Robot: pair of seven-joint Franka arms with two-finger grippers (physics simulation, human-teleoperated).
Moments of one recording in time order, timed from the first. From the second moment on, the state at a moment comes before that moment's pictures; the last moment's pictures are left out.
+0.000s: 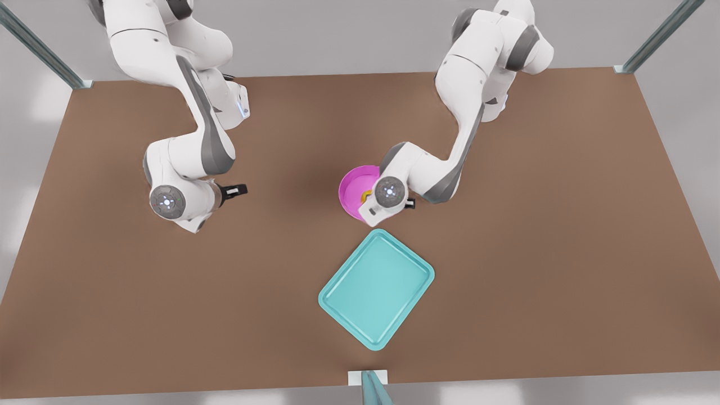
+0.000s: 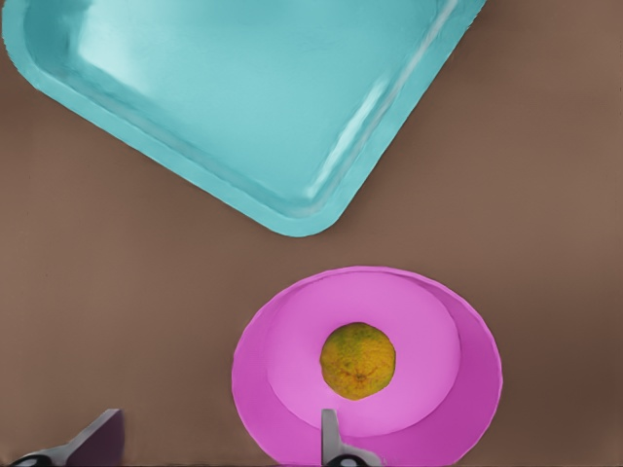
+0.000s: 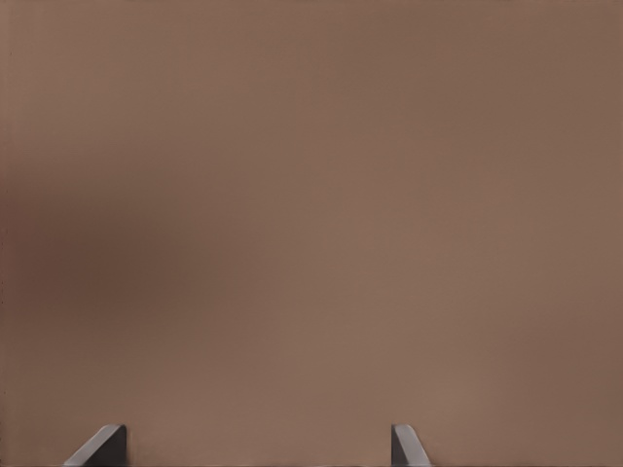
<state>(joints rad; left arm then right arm) -0.78 0.62 0.26 -1.27 -0.21 1.62 -0.44 0.29 0.21 0.00 -1.88 0.14 1.65 0.02</state>
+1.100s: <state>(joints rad) -0.09 0.18 -0.10 -1.34 0.08 1.39 -0.20 0.49 0.49 0.28 -2.13 0.52 2.74 0.47</state>
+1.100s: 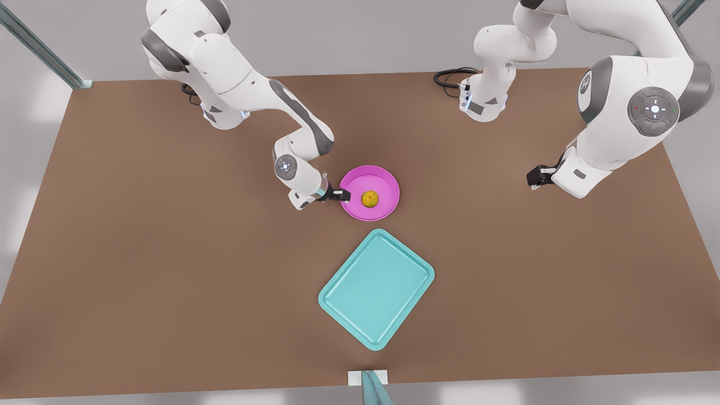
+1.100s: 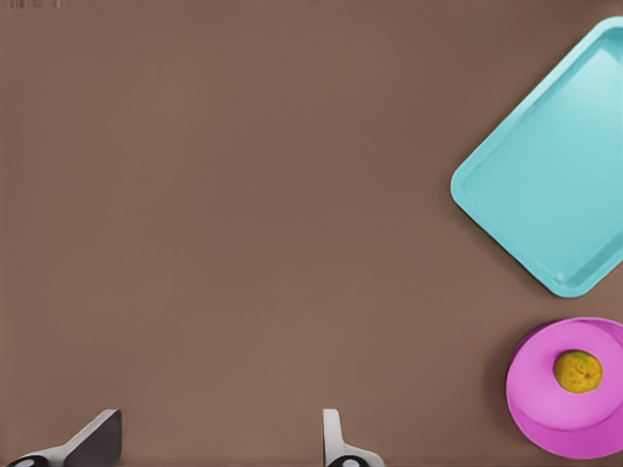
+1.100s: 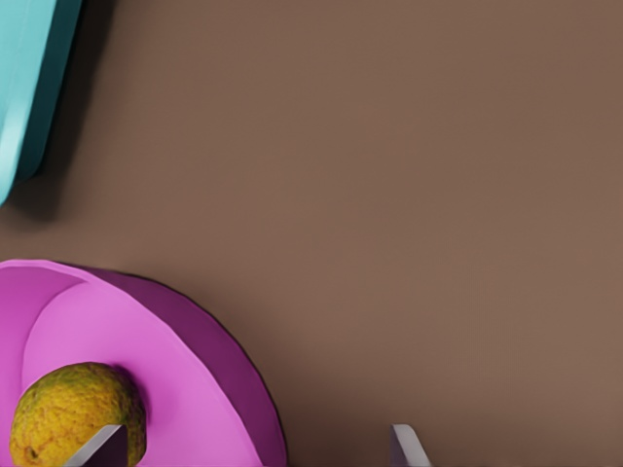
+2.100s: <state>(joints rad) -0.09 0.18 -0.09 -1.34 0.08 1.38 -0.15 0.48 0.56 0.32 -2.07 0.52 2.69 0.37</state>
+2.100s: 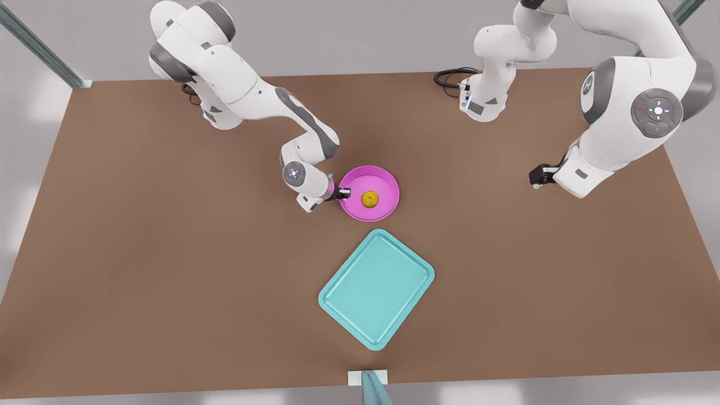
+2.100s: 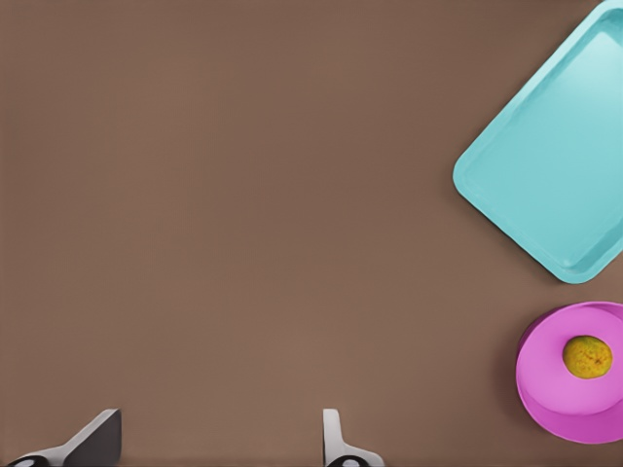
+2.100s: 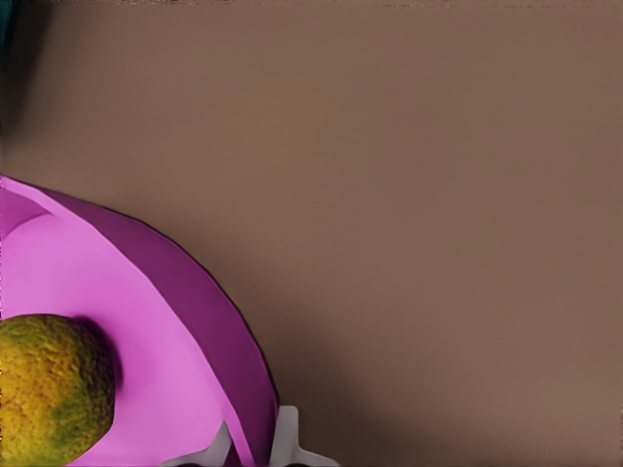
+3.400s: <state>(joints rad) -0.09 0.18 -0.08 -1.34 0.08 1.36 -0.14 0.38 0.80 0.20 -1.46 0.52 2.60 0.30</state>
